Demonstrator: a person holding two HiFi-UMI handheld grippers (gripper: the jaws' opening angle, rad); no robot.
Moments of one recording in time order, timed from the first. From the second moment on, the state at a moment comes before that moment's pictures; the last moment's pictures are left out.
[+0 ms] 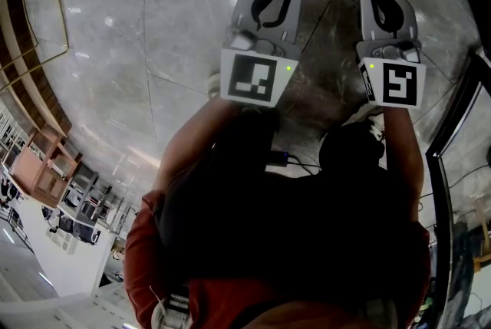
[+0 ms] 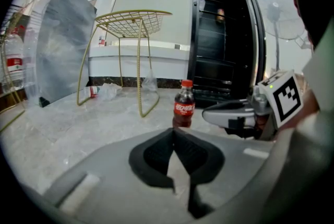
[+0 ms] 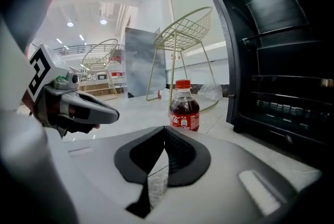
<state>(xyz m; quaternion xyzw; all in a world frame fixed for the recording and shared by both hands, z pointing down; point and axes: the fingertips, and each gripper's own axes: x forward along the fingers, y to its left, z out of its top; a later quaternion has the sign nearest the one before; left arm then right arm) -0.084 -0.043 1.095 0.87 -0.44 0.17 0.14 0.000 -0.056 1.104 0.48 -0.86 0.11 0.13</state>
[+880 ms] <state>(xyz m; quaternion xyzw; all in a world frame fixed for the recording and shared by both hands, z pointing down) -0.066 -0.042 0.934 0.88 -0.40 0.25 0.08 0.041 -0.018 0.956 0.53 -0.79 0.23 0.19</state>
